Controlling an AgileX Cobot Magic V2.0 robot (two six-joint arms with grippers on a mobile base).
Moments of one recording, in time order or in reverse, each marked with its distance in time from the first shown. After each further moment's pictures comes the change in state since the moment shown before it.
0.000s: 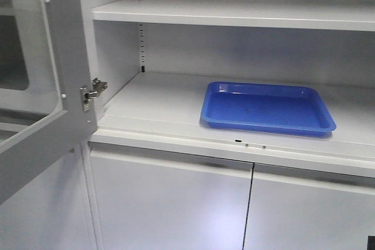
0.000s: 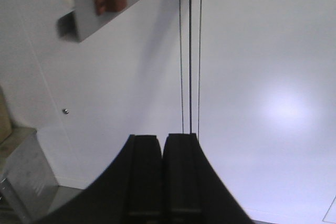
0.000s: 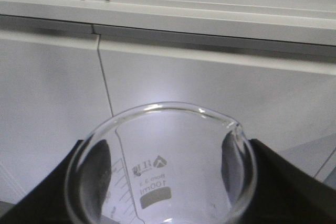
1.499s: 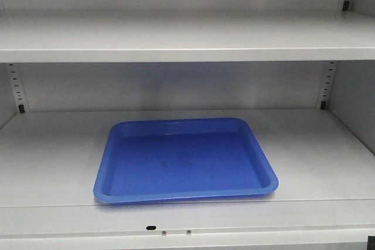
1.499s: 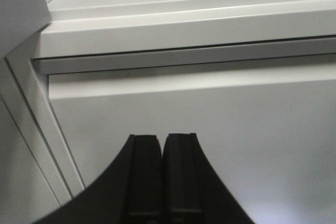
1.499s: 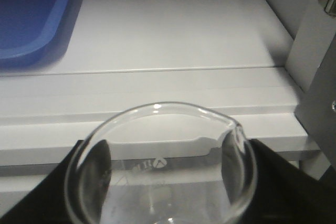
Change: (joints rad) left arm 0.000 0.000 0.000 0.000 0.000 0.000; right arm 0.000 0.000 0.000 0.000 0.000 0.000
